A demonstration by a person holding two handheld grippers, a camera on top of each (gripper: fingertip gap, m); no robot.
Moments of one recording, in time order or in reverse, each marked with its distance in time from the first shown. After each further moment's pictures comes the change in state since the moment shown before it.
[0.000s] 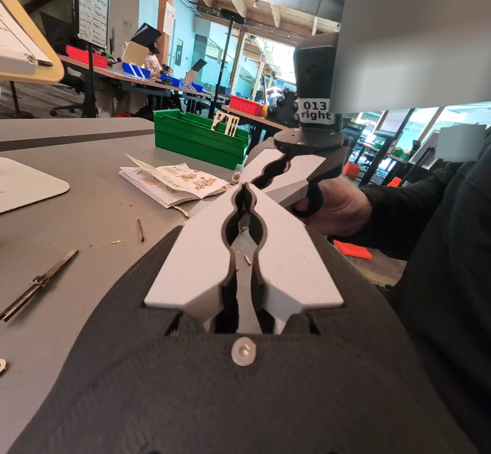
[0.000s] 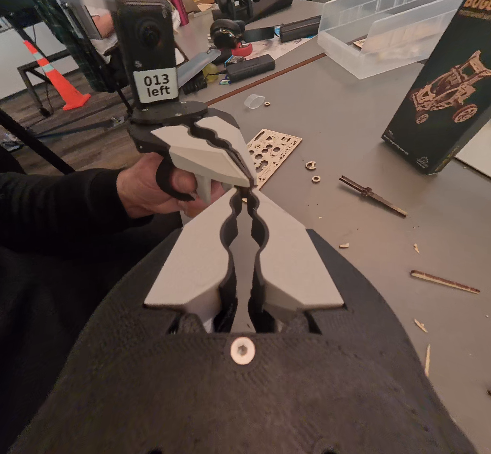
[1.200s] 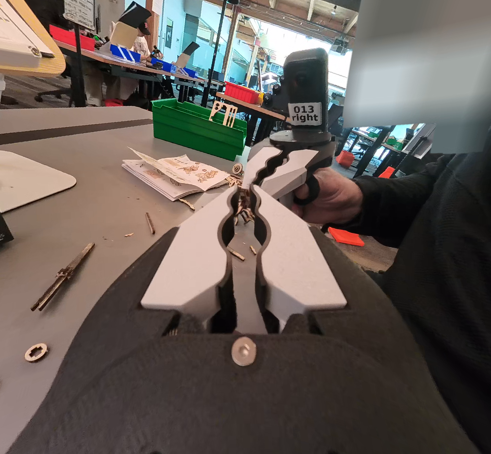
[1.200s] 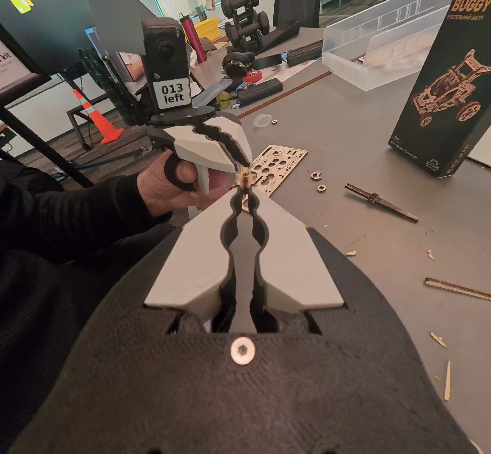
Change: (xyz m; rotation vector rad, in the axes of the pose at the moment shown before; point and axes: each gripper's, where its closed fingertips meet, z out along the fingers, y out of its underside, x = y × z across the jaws) left arm -0.013 -0.006 -0.012 -0.054 0.027 -0.010; right arm 0.009 -0.007 -0.006 0.092 -0.073 0.082
